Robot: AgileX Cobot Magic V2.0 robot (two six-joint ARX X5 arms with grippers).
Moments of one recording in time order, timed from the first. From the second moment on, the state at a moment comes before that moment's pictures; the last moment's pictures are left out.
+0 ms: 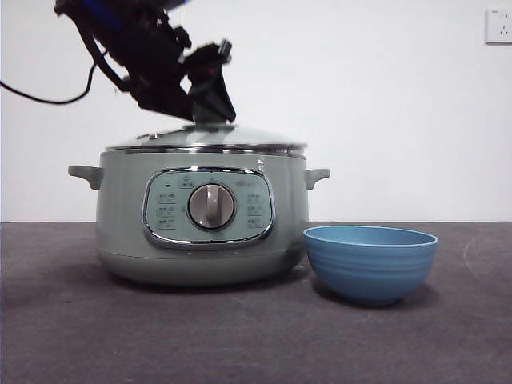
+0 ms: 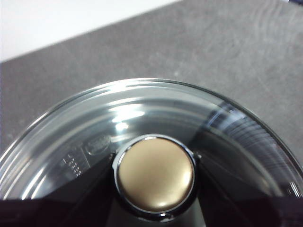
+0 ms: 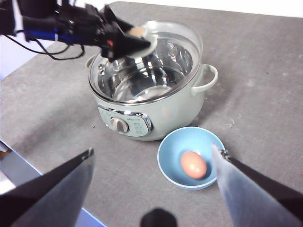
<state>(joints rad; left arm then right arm) -0.47 1.60 1.16 -0.01 0.12 0.07 0.50 0.60 0.97 -0.82 -0.18 0.07</state>
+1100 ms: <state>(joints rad) -0.47 1.59 1.18 -0.12 0.11 0.07 0.50 0.60 0.97 -0.86 -0.18 0.07</state>
